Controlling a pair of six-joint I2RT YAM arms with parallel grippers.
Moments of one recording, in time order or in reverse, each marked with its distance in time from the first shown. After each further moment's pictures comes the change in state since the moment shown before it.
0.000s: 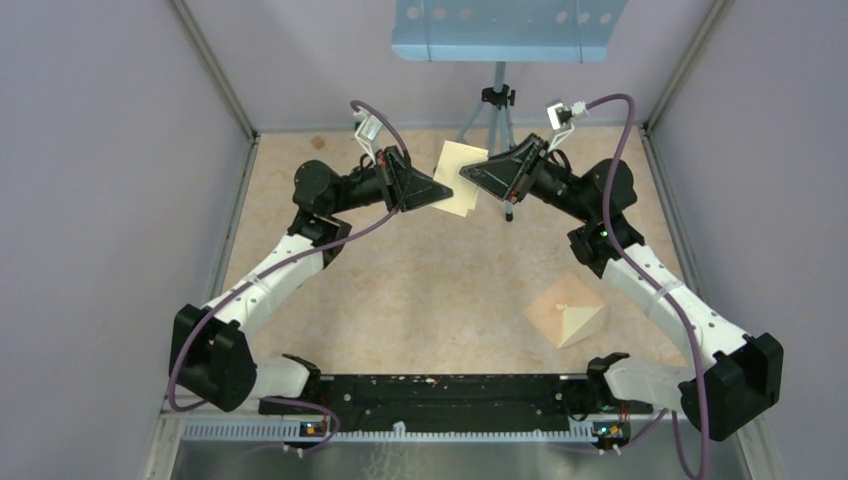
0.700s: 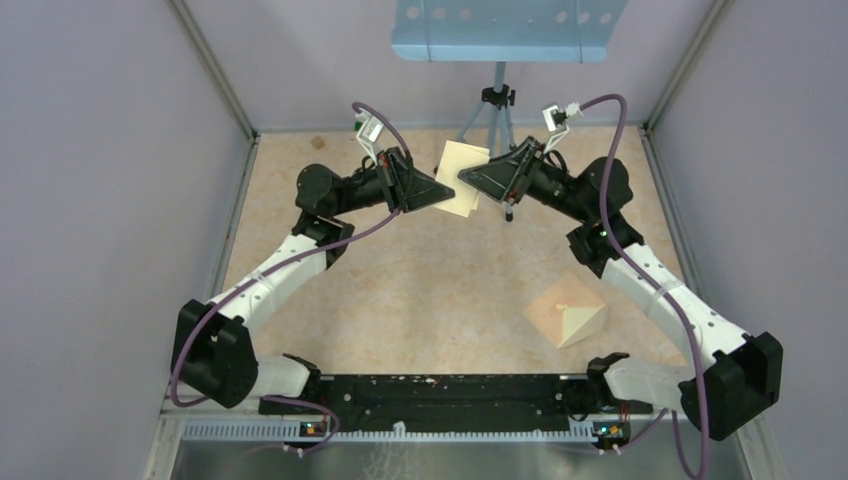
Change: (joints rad) left arm -0.010 0.022 -0.024 0.077 -0.009 -0.044; right arm 0.001 0.003 0.000 -0.063 0.011 -0.013
